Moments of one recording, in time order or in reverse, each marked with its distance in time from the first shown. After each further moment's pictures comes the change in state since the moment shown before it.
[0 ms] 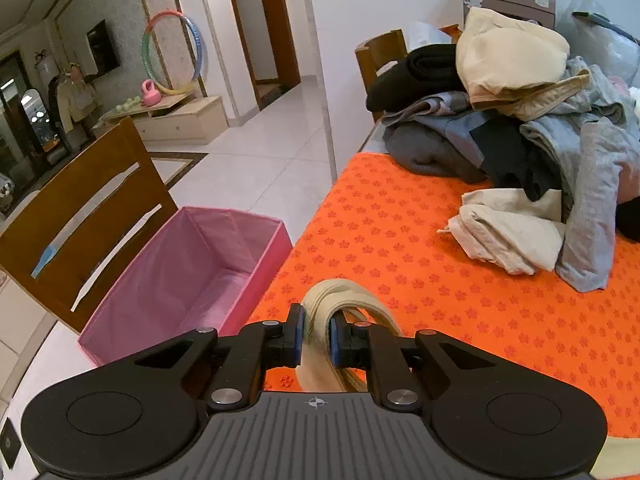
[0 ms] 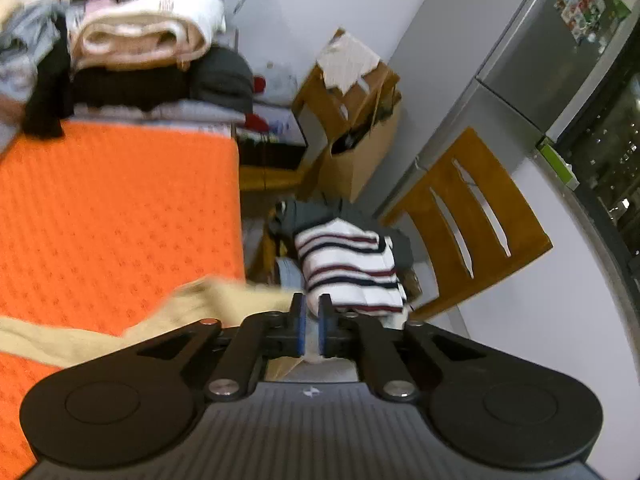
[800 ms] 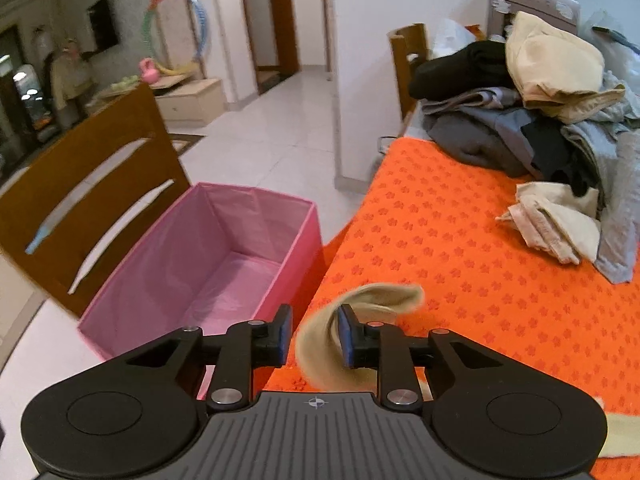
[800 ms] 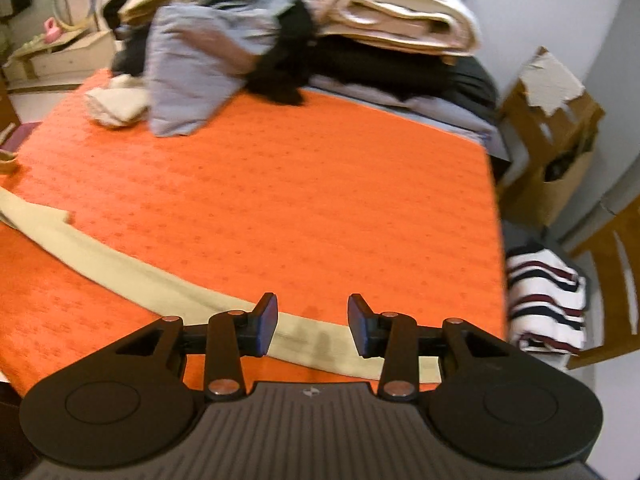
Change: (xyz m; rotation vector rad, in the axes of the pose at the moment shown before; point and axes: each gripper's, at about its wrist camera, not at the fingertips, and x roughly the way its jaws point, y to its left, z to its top) left arm 0.035 0.086 -0.017 -0.026 0.029 -0.086; right arm -0.028 0.171 0.003 -0.215 0.008 0.528
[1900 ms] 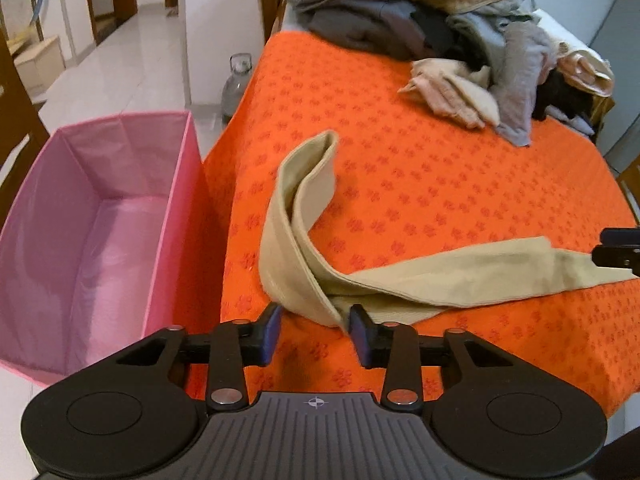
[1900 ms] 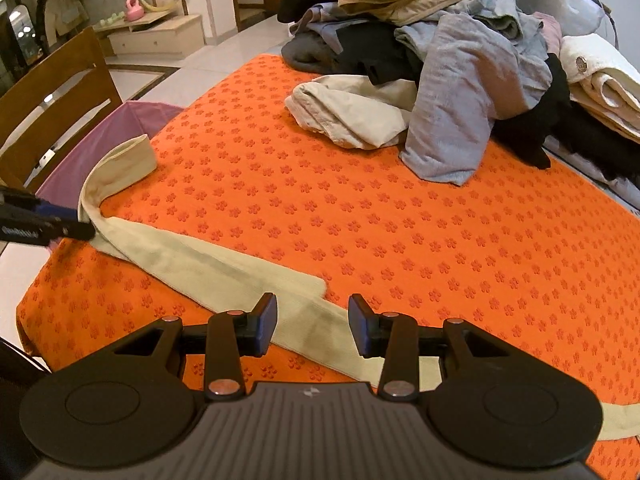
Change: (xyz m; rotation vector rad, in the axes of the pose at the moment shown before) left arm 0.041 0.054 -0.040 0.202 0.230 -0.451; right arm 0.043 0.248 0.052 -0.131 0.000 0.183
